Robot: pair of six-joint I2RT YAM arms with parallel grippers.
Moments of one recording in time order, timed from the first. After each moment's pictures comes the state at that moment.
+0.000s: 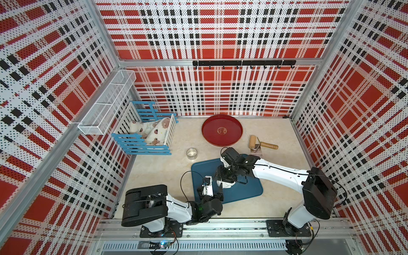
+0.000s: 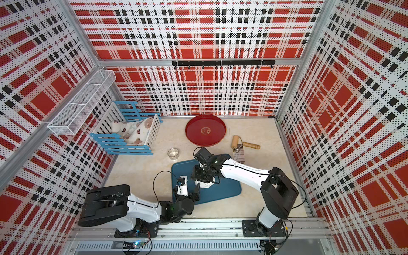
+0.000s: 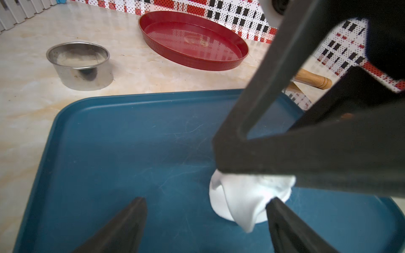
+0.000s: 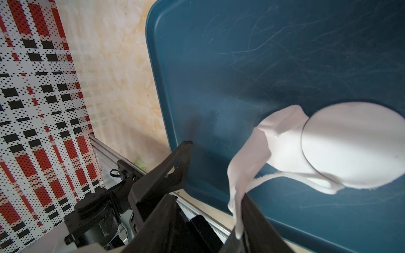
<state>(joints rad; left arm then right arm) -1.38 1.54 0.32 0.58 -0.98 -0.81 0.88 1.61 1.12 -0.52 -0.32 0.95</state>
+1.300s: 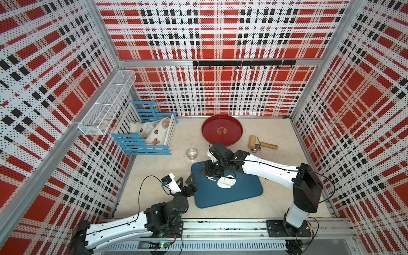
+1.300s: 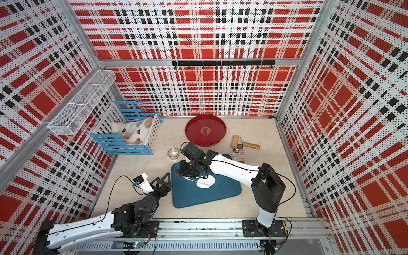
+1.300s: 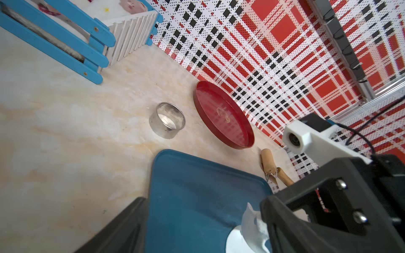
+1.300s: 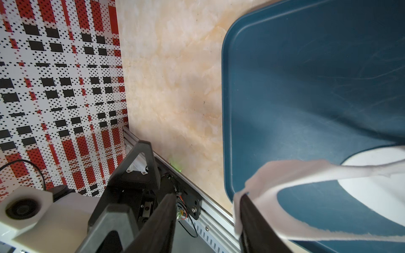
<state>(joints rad) -1.21 0.45 0.15 -0.09 -1.05 -1.03 0.96 1.75 1.37 -0.51 -0.34 0.98</state>
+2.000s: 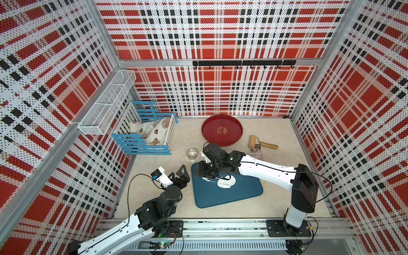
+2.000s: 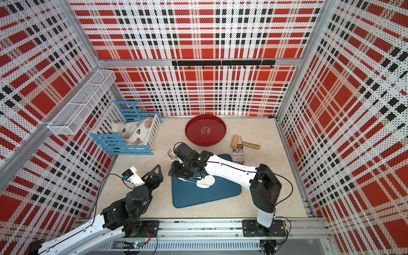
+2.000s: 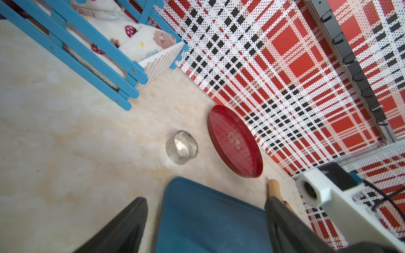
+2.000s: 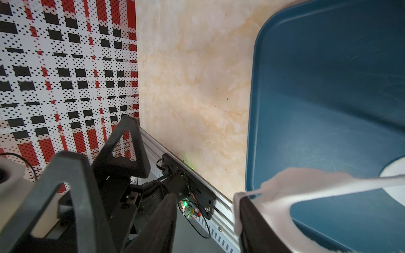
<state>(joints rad) -0.95 0.36 0.30 -0.29 -0.91 -1.04 1.04 1.78 1.46 -0.54 -0.30 1.00</state>
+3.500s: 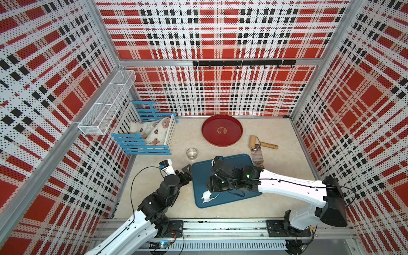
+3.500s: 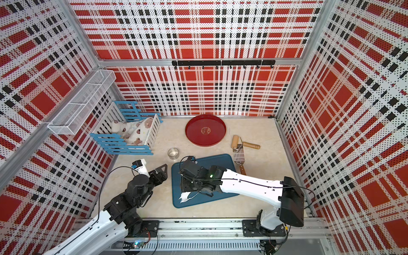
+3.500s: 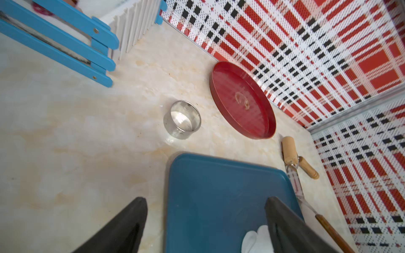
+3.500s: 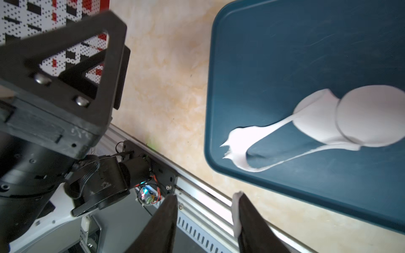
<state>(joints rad) -0.67 0.56 0.34 -0.24 -0.41 -0.84 1.17 1.46 1.22 -0.66 0.02 0.98</state>
